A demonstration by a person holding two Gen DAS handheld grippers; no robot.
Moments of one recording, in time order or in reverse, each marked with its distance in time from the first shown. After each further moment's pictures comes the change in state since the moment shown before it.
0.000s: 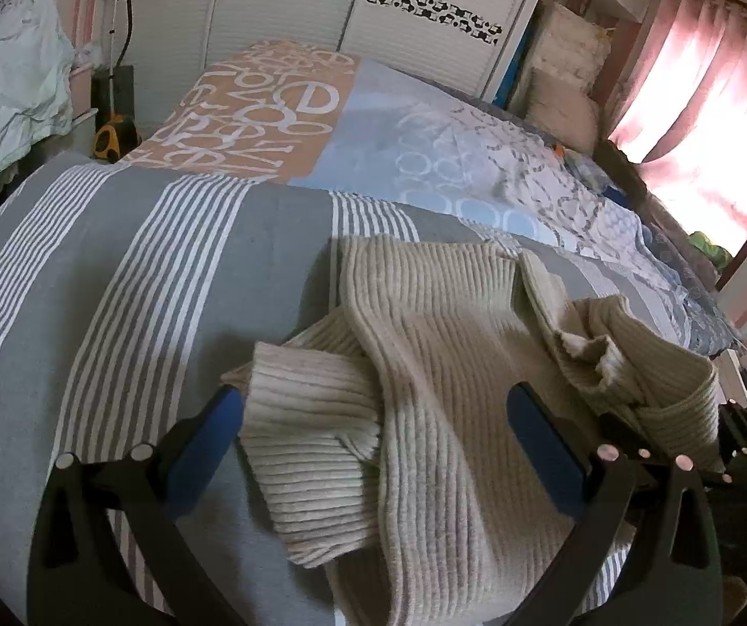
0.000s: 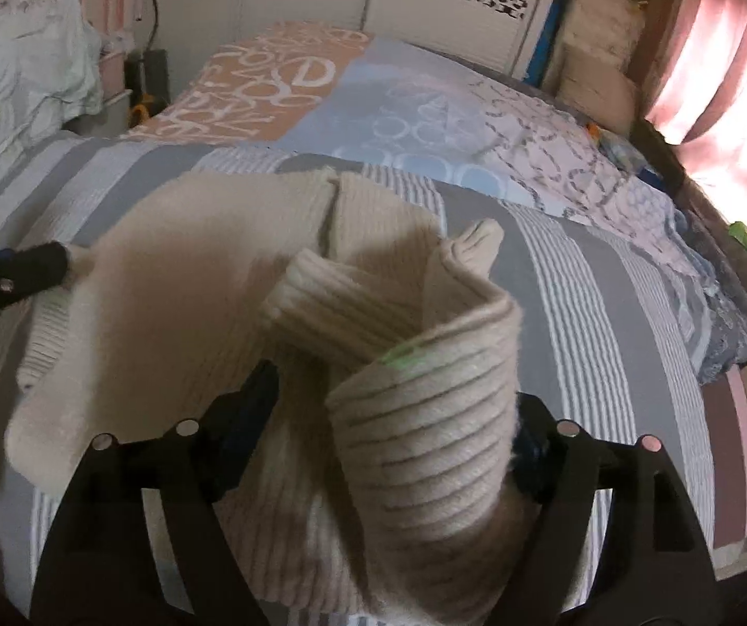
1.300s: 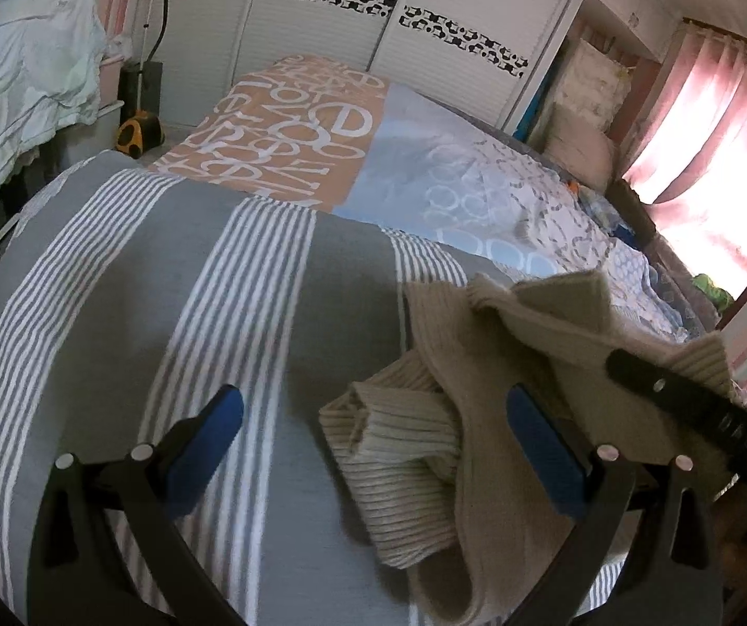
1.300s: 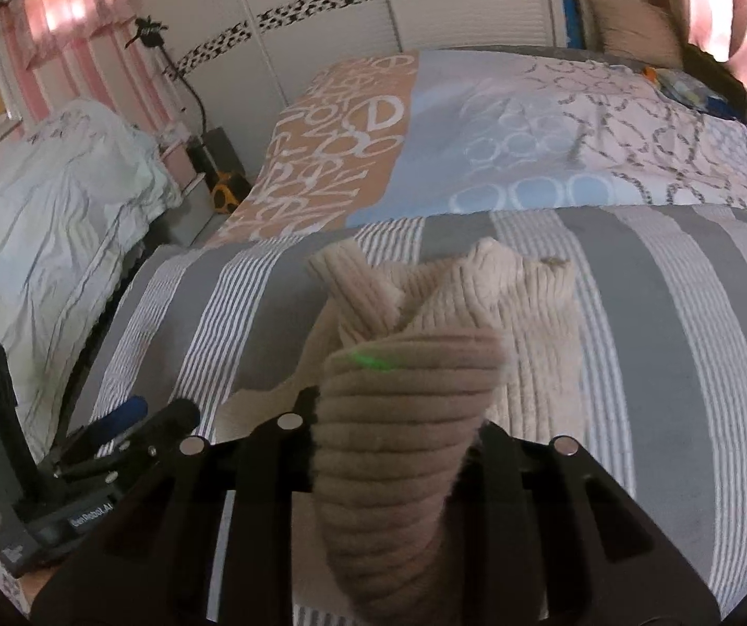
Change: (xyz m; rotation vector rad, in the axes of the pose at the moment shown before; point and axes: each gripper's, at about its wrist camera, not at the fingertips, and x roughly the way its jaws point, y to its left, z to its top) left arm -0.039 0.051 0.011 -0.088 -0.061 0.014; right arm -0.040 0.048 0.078 0.226 -0.034 0.407
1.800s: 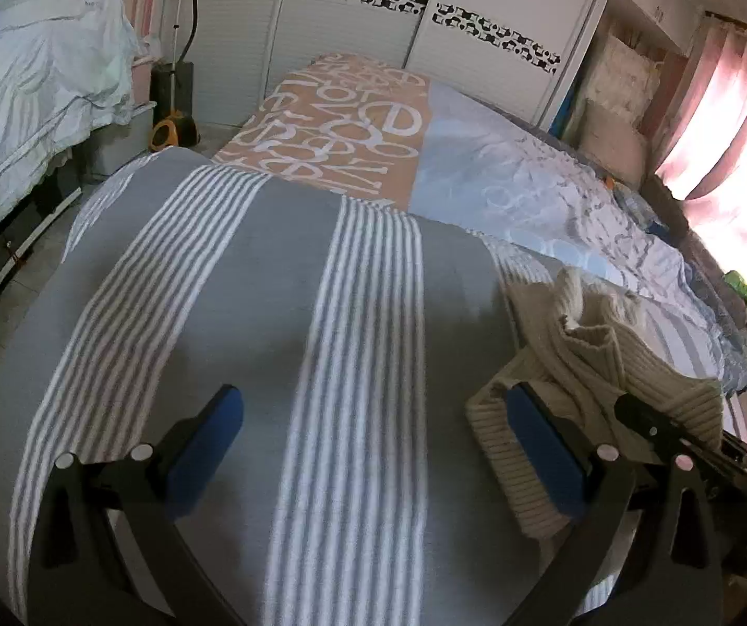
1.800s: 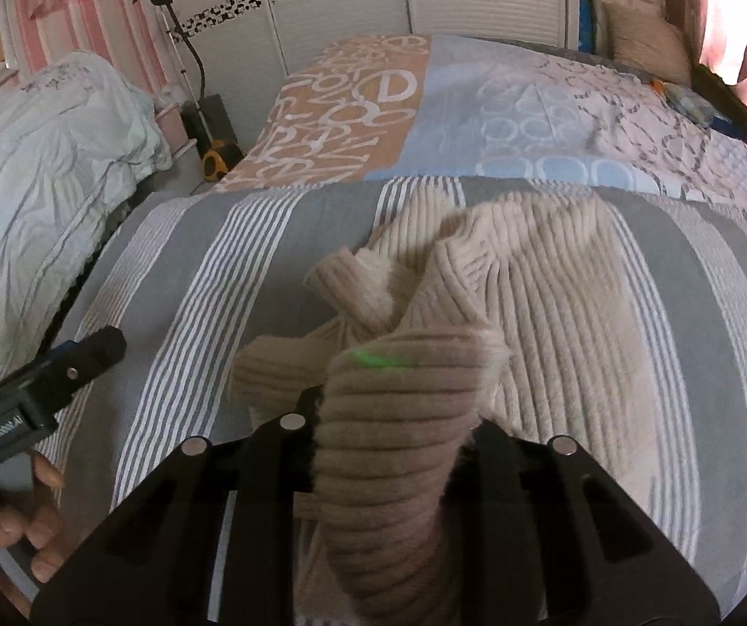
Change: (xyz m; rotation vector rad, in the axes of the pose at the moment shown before) left arm -0.013 0.078 0.002 0.015 0.014 0.093; right arm 0.044 0.051 -0.046 -0.054 0.021 -0.091
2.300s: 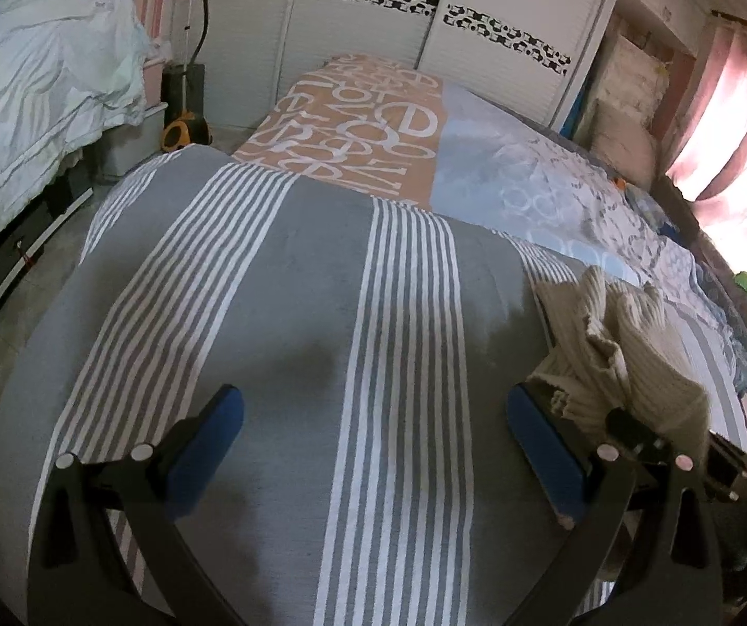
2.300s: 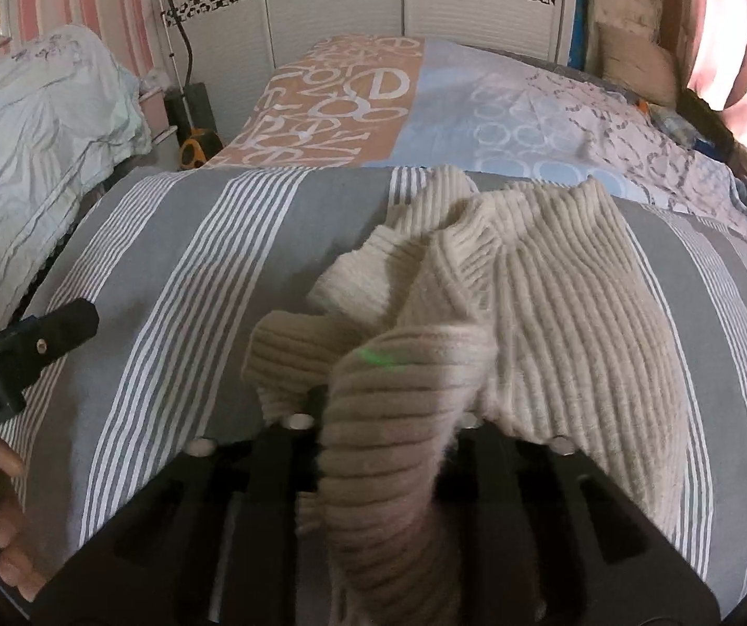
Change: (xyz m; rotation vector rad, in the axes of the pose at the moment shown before) left arm 0.001 0.022 0.001 -0.013 -0.005 0.027; right arm 0.017 0.040 -0.017 -0.071 -0.009 -0.084
